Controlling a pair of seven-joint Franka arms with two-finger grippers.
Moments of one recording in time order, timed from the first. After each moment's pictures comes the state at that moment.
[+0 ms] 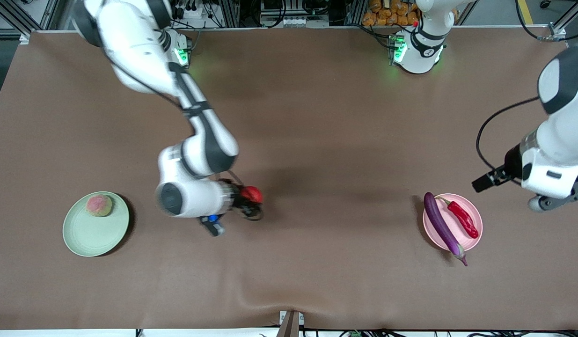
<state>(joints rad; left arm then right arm) 0.32 0.27 -0.51 -1.47 0.20 1.71 -0.57 0.42 0.79 -0.09 -1.21 0.47 1.82 0.86</state>
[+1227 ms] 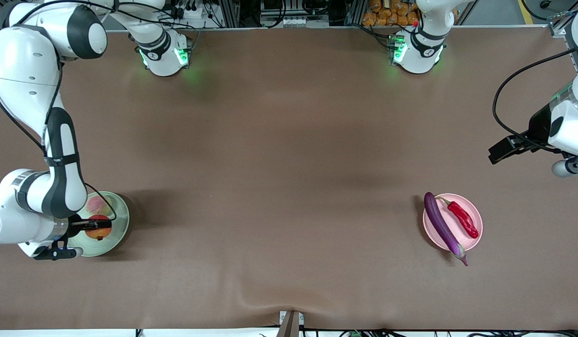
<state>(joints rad) 0.35 0.16 -0.51 -1.45 0.13 1.63 -0.43 -0.08 0.87 -0.12 -1.25 0.13 1.96 -0.27</state>
